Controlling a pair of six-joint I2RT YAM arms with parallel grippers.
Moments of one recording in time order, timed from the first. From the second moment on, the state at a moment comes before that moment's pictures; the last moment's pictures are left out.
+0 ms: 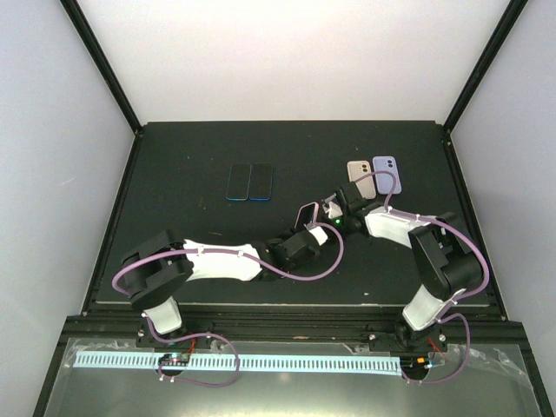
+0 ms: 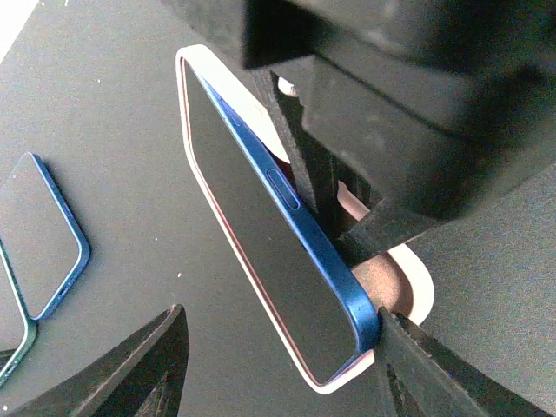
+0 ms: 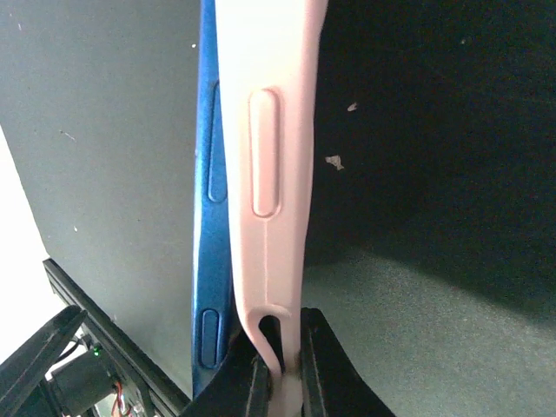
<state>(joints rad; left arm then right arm) -1.12 1.70 0.90 -0.06 -0.56 0.06 0.47 1.67 0.85 -0.27 -0.60 0.72</state>
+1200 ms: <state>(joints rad) -1.15 1.47 0.79 0.07 -0.70 -0.02 0.51 1.46 0.84 -0.21 -0.61 0.66</state>
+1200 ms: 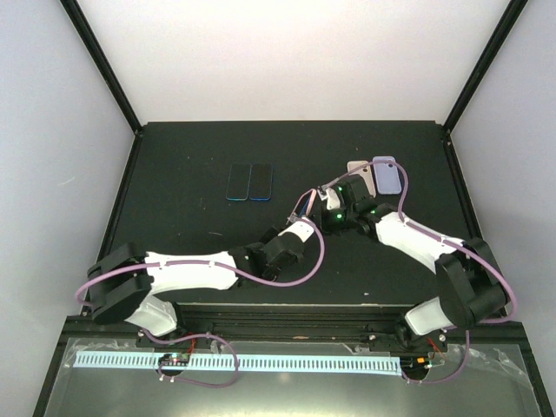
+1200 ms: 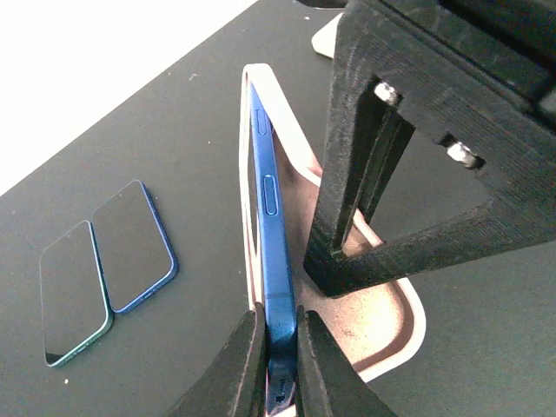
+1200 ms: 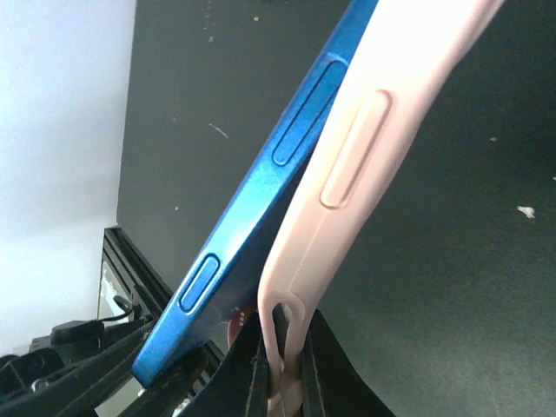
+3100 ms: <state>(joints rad) -1.10 1.17 0.63 -0.42 -0.82 -0.38 0.13 1.79 1.36 -0.80 -0.54 -0.10</state>
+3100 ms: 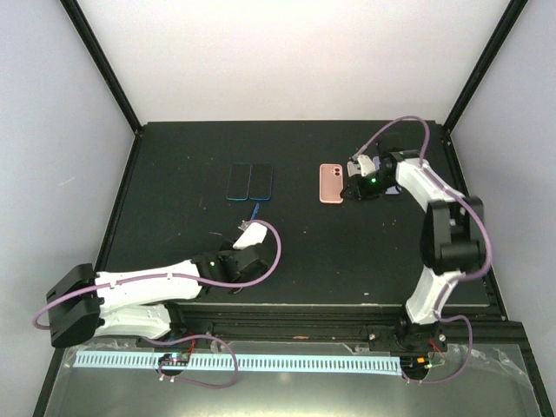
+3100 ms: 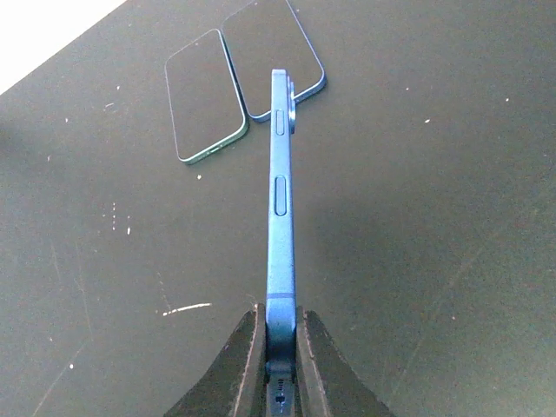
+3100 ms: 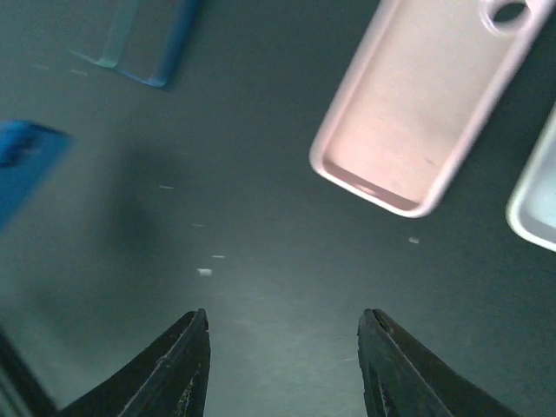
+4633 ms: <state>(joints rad) -0.91 2.18 1.45 -0.27 -0.99 0.23 -0.16 1.18 0.96 -0.57 -0.85 -0.01</state>
